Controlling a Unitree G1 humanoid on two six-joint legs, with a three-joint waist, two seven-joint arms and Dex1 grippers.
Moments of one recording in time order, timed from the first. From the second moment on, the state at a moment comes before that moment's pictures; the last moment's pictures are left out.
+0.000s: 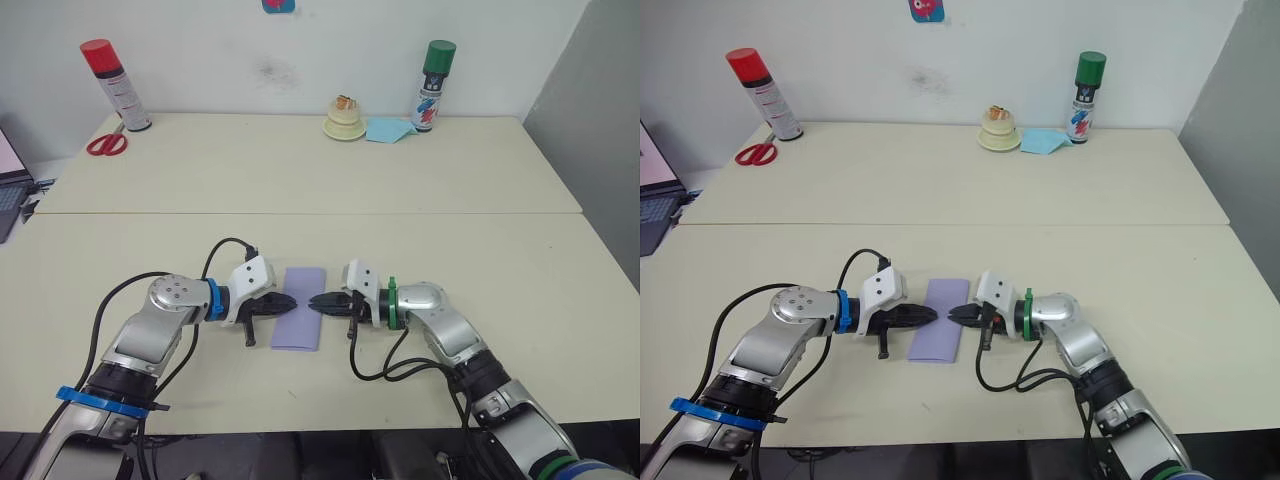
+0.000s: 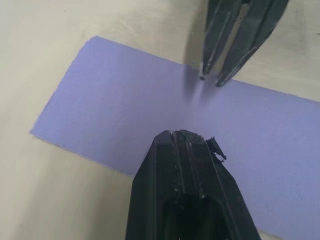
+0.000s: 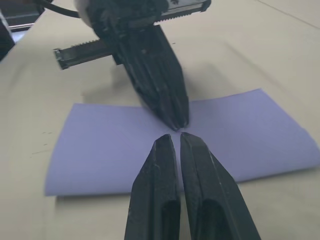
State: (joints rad) left arm -0.38 0.72 -0.19 0.10 -0.17 0.28 -1.13; right arm -0.52 -0.20 0.36 0.28 0.10 0.14 1.01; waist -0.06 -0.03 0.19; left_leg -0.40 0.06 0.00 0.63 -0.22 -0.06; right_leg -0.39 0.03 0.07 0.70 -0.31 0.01
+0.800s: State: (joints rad) left arm -0.36 0.73 -0.21 0.08 -0.15 0.30 -1.12; right arm -0.52 -0.20 0.42 0.33 0.06 0.15 1.04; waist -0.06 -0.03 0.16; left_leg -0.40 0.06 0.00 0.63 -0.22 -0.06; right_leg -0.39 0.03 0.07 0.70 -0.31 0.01
